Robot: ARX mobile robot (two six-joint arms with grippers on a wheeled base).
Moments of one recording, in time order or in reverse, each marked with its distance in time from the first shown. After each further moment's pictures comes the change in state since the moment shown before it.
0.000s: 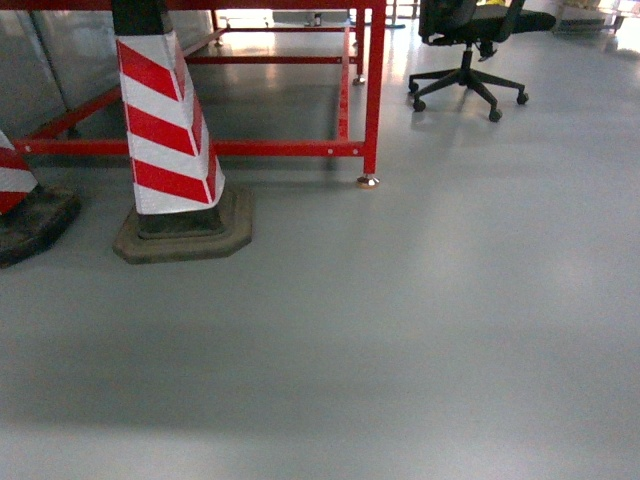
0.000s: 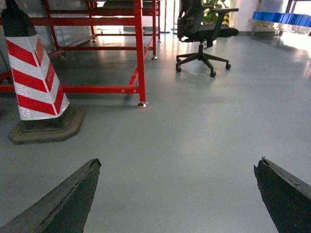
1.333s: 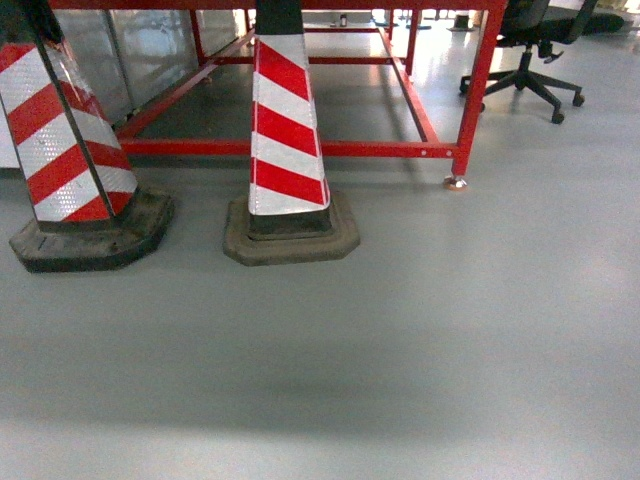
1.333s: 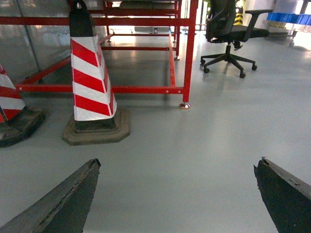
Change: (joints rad) left arm -0.001 0.000 0.000 0.000 -0.001 0.000; right arm 0.000 0.000 0.000 -0.002 -0.003 0.000
